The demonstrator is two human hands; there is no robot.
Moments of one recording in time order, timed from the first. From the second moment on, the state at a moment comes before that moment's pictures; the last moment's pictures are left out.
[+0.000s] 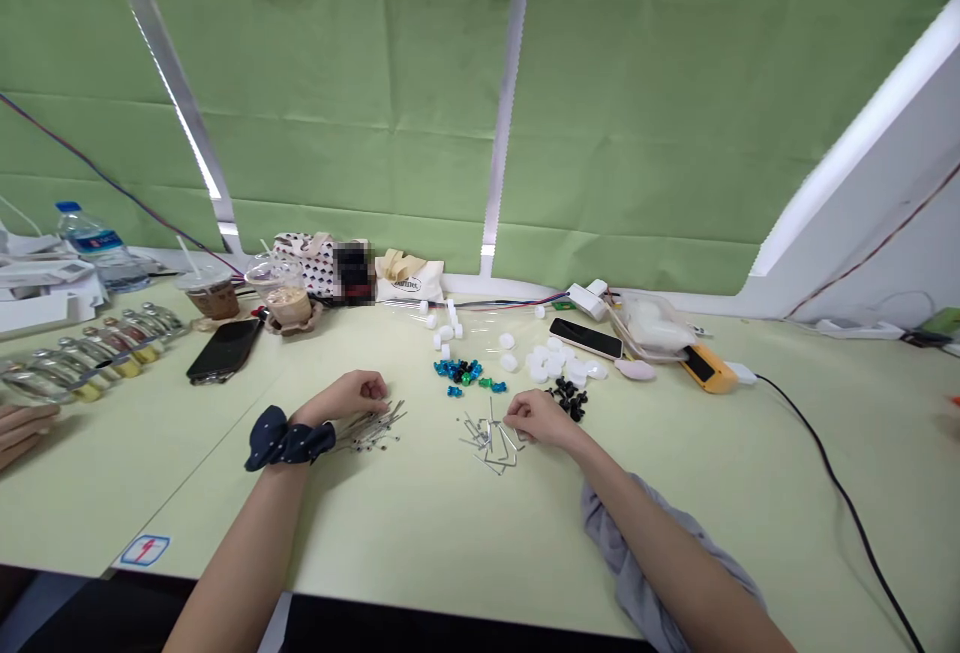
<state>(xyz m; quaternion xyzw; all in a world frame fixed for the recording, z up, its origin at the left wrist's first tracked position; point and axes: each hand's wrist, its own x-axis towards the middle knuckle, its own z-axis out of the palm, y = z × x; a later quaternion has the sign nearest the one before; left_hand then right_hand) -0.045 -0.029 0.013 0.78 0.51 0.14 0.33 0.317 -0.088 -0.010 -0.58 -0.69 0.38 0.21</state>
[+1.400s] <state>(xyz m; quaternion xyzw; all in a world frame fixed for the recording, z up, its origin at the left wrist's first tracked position) -0.050 -0.041 0.021 0.82 0.47 0.10 0.31 0.311 -0.072 -0.028 -0.57 -0.73 0.17 0.33</state>
